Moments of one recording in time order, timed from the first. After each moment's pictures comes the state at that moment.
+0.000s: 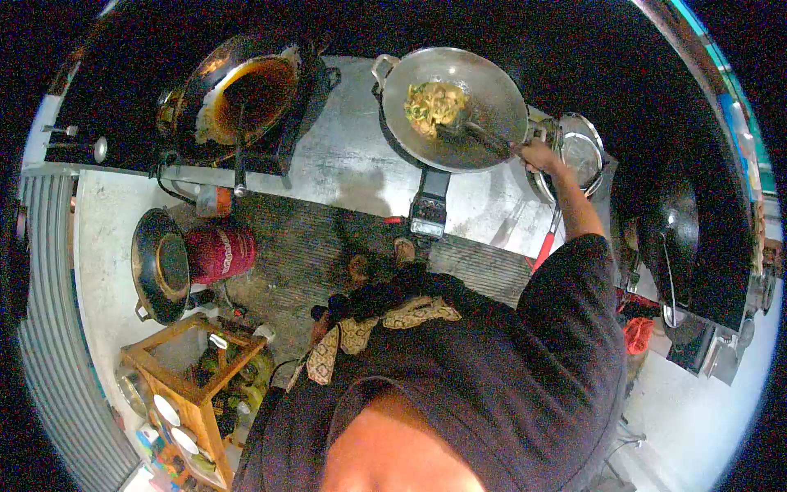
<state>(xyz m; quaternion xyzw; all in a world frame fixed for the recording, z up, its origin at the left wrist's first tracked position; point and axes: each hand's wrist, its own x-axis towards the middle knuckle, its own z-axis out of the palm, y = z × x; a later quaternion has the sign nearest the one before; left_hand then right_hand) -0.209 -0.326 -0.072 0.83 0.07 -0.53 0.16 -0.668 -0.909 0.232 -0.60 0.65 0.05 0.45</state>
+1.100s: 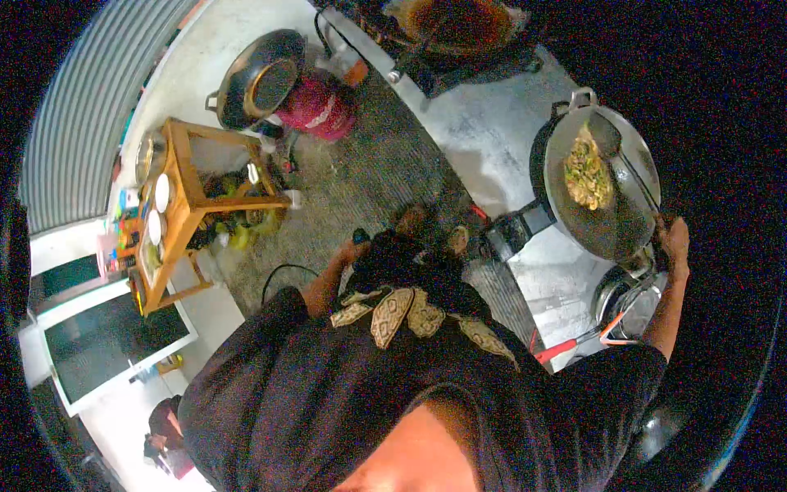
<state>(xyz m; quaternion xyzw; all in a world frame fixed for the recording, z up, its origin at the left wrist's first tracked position) -0.261 -0.337 -0.018 0.84 -0.04 -0.51 0.19 -0.664 -1.071 0.247 -0.95 0.31 -0.03 -0.01</state>
